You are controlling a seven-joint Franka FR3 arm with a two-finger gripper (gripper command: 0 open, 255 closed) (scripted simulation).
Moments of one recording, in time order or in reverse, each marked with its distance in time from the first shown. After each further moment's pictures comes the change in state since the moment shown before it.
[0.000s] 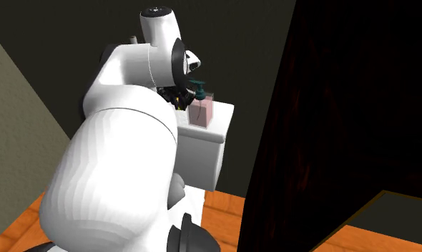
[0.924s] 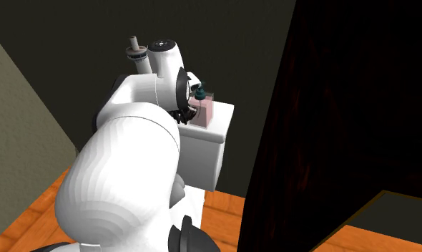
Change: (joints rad) arm 0.000 -0.013 0.000 -0.198 -0.004 0.184 0.008
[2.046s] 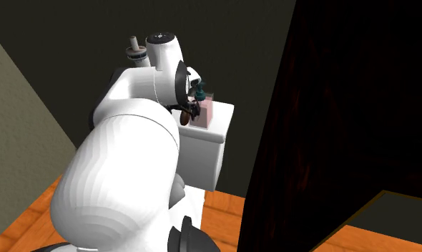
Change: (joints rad) arm 0.000 -0.001 0.000 0.043 0.002 -0.045 -0.003
